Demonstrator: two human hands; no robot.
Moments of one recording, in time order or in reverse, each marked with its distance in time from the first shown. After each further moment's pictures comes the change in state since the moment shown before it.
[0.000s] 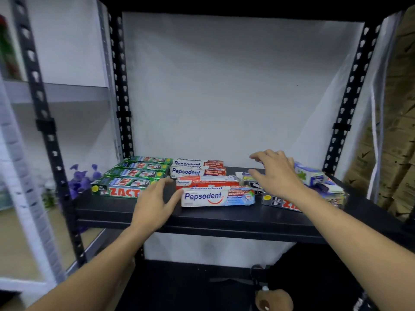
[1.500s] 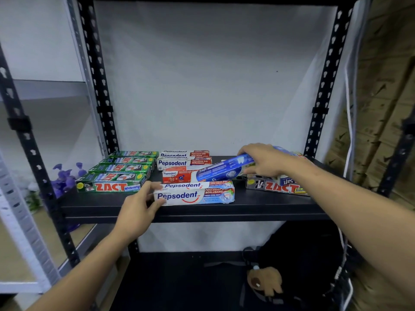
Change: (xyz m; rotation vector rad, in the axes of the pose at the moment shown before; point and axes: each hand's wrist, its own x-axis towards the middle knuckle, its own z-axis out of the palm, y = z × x) left_hand -0.035 0.005 -0.014 -0.248 -0.162 -0.001; right_hand 0.011 0.031 -0.018 -0.093 -0.399 -0.170
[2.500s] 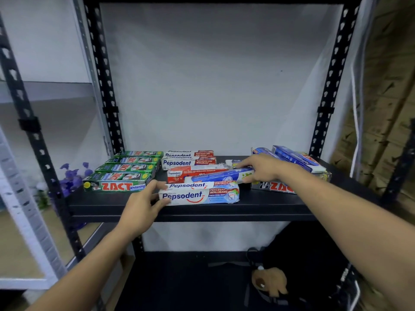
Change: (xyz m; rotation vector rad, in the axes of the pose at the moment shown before) left_hand 0.004 -0.005 -0.006 -0.018 -0.027 0.021; right_hand 0.007 -0.010 0.019 0.187 -0.151 0.020
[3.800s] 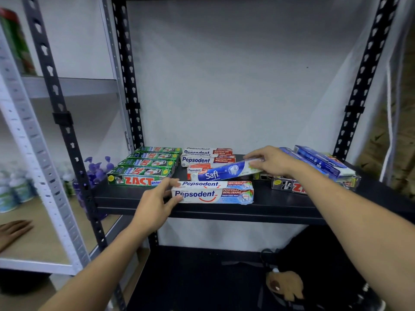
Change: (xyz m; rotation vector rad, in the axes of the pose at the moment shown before) left_hand -0.007 -0.012 -0.013 -0.057 0.021 0.014; right_hand 0.030 -0.016 0.007 0.301 0.177 0.006
